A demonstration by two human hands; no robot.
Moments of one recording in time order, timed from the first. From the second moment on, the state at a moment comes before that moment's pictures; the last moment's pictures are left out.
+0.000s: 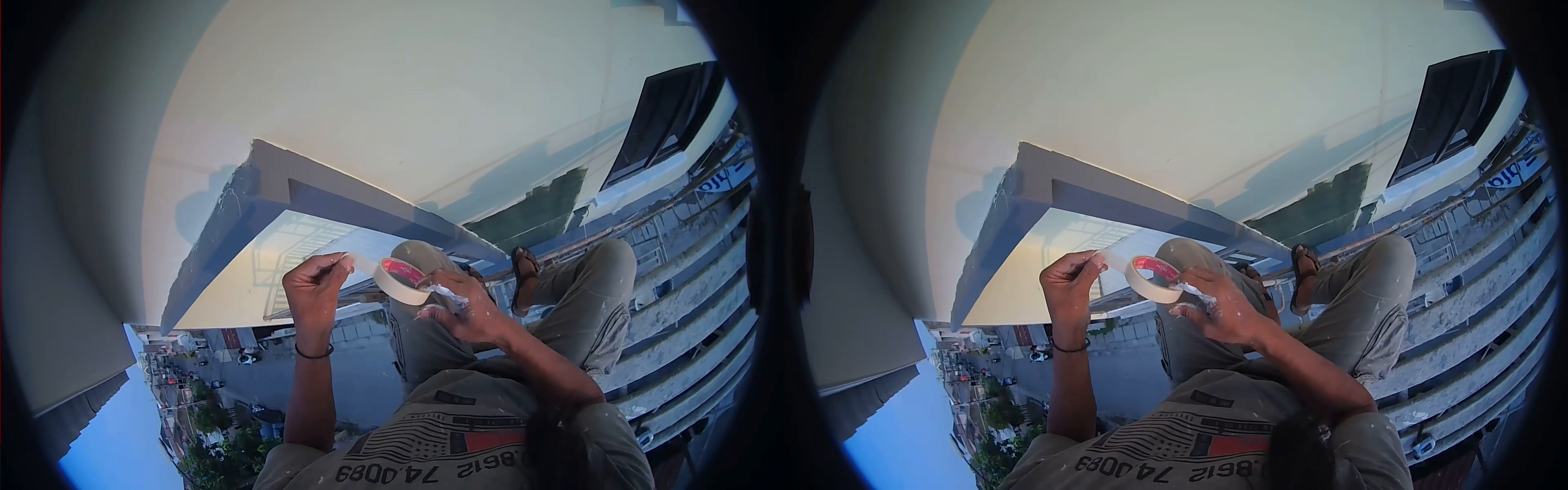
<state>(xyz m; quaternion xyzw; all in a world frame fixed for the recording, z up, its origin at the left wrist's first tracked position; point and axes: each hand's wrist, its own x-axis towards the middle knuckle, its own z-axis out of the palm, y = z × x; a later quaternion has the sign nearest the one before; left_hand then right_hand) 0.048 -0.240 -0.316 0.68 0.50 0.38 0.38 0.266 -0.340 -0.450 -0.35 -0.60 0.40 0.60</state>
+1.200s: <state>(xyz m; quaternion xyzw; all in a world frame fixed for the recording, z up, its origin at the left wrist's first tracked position) 0.079 -0.270 -0.496 0.57 0.56 0.50 0.34 0.296 -0.321 -0.541 -0.41 -0.50 0.54 0.54</state>
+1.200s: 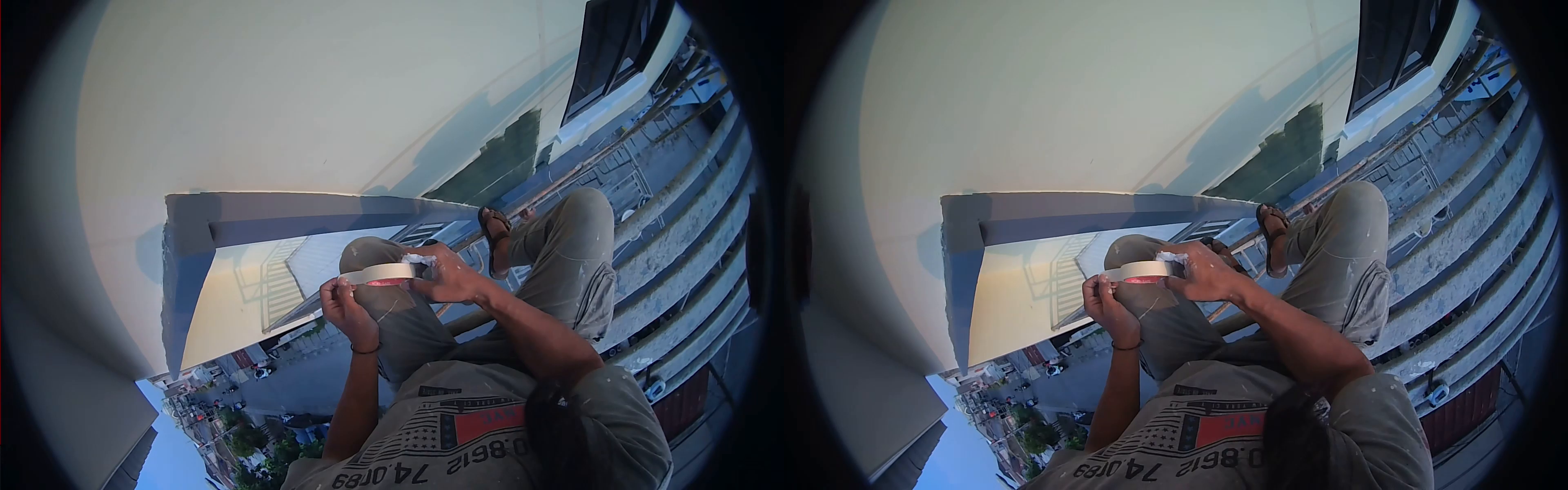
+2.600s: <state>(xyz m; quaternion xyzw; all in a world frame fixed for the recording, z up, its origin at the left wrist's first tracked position) 0.081 -0.268 -0.493 0.58 0.56 0.49 0.33 0.294 -0.319 -0.539 -0.39 -0.51 0.51 0.57</state>
